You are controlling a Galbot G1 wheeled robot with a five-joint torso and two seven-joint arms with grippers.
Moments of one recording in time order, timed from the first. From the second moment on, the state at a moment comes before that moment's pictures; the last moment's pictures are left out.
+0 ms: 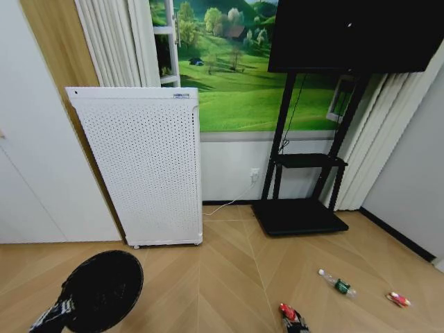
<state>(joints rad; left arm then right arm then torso) 1.97 -1.38 -1.04 -2.19 -0.60 0.07 -0.12 -1.35 1.31 0.57 1.03 0.15 0.24 0.00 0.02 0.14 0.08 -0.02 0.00</state>
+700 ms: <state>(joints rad) 1.68 -1.08 -0.56 -2.04 -0.94 0.19 -0.32 -1.56 1.18 0.31 1.94 0.65 0.03 -0.30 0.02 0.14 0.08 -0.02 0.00</state>
